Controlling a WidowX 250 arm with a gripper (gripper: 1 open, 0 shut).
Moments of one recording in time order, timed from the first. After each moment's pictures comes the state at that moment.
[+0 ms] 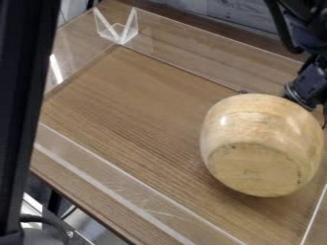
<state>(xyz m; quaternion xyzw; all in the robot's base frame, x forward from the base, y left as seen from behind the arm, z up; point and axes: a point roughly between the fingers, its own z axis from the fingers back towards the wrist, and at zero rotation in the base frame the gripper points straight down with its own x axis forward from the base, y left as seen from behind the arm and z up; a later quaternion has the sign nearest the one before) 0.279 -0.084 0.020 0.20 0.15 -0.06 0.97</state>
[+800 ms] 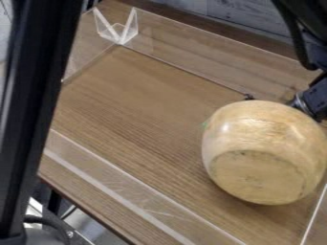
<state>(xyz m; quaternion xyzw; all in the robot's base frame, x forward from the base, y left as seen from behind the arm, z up) 0.276 -0.081 0.016 0.27 0.16 -0.04 0.95</state>
